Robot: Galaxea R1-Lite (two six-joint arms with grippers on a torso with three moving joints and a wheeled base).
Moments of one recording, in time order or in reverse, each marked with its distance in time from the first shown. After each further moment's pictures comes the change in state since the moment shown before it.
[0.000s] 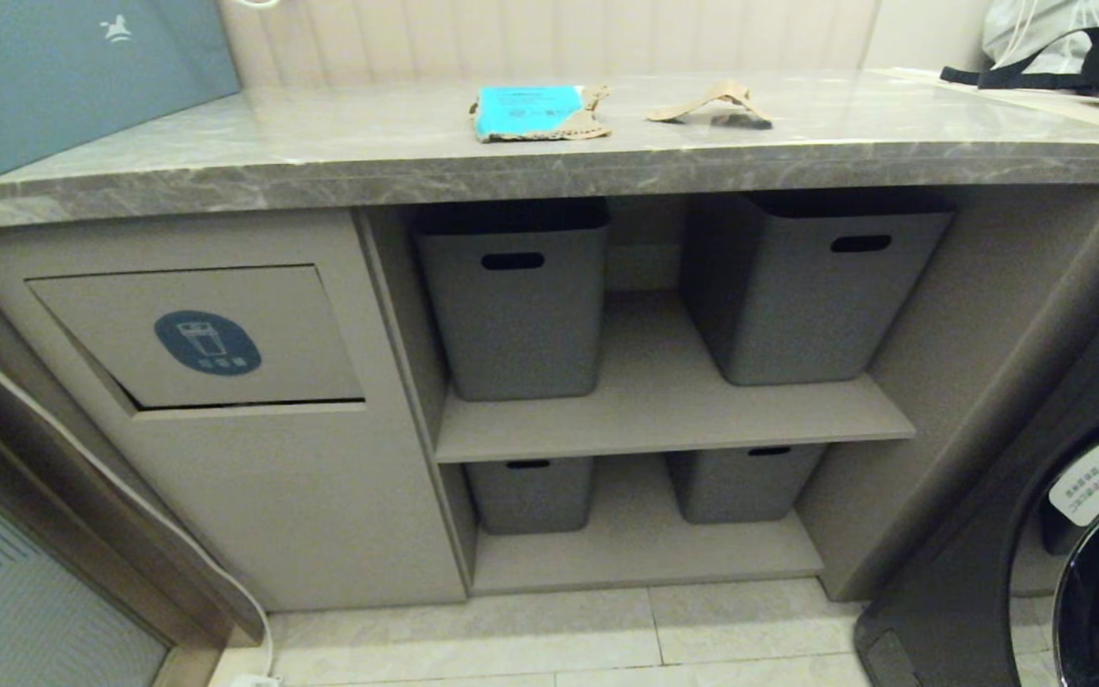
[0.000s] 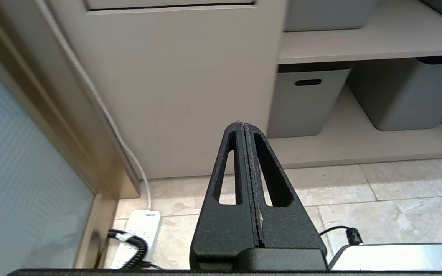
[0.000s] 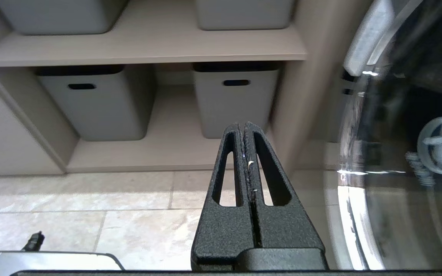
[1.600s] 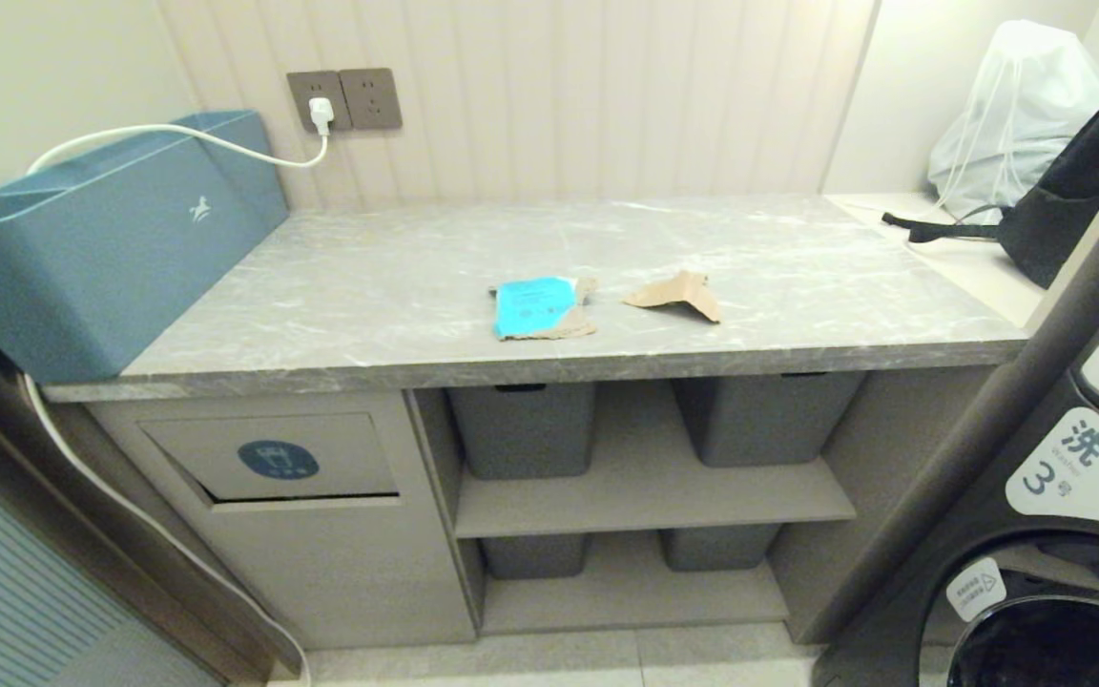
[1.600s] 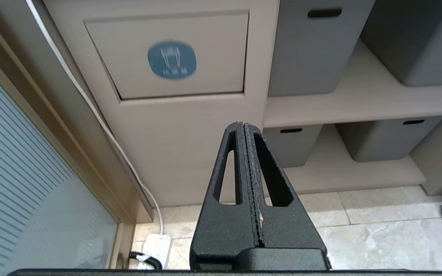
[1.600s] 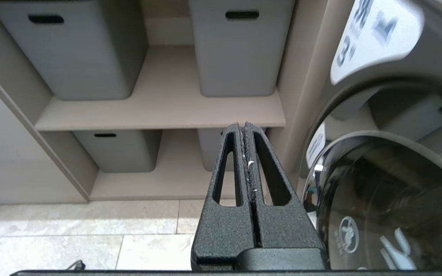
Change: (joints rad) left arm -0.001 0.000 0.000 0.001 -0.004 0.015; right arm 0.000 0.000 0.000 0.000 0.000 0.000
